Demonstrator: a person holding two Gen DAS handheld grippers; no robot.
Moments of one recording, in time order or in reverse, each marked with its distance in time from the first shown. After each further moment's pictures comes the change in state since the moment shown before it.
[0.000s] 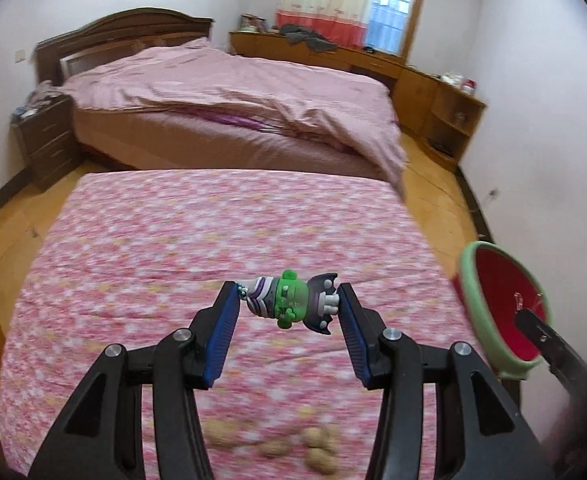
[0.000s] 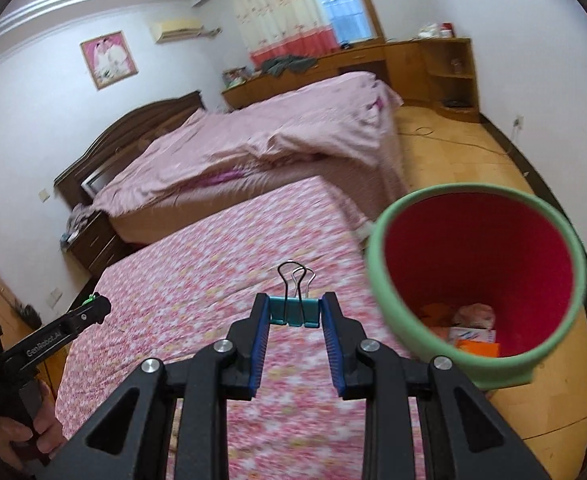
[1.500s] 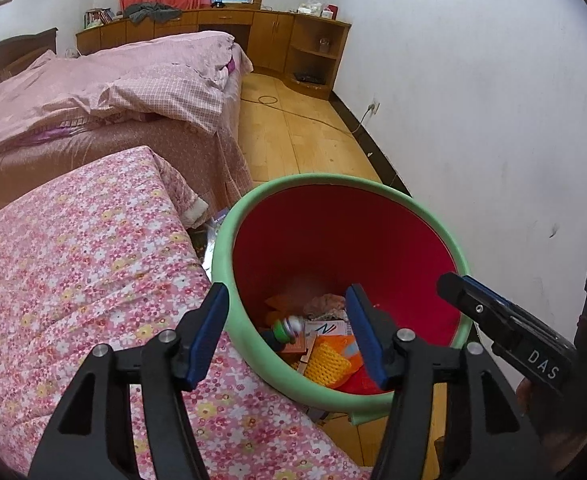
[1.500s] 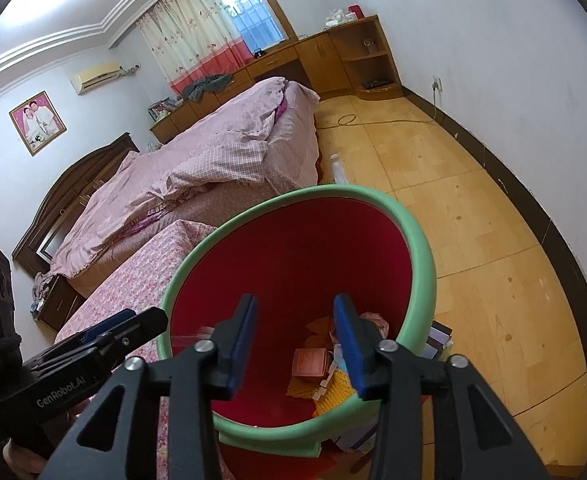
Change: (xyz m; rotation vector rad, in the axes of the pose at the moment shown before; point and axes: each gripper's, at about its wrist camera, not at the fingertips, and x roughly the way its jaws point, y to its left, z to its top) left arm 0.101 -0.230 -0.019 0.326 0.164 -0.320; right arm -0.010 -0.183 0.013 0.237 -0.028 -0.127
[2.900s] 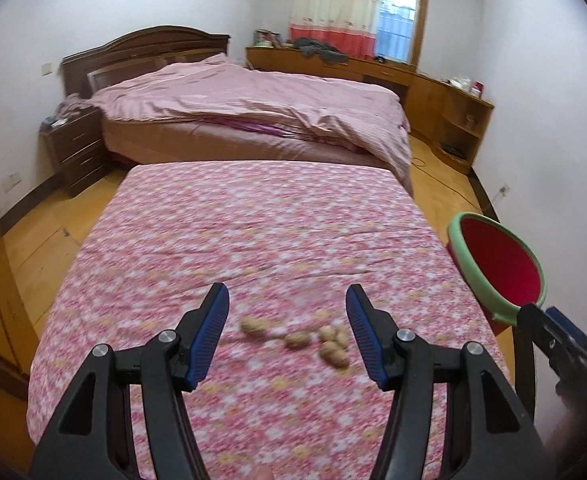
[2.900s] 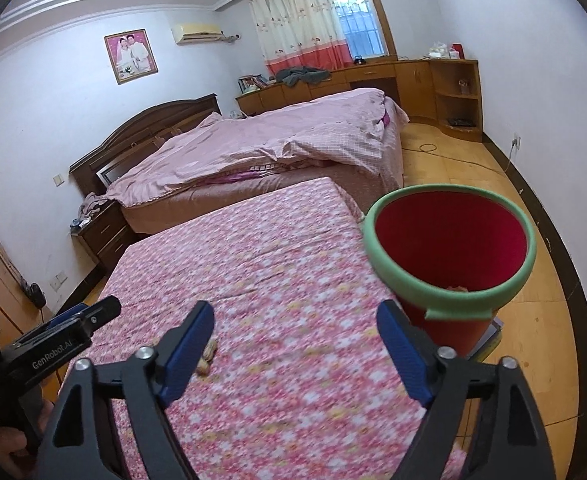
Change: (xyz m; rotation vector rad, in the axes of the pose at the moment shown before) left arm -0.235 0.132 -0.154 -0.332 -0.204 0.449; right arm -0.098 0.177 -0.115 -0.311 -0.006 0.147
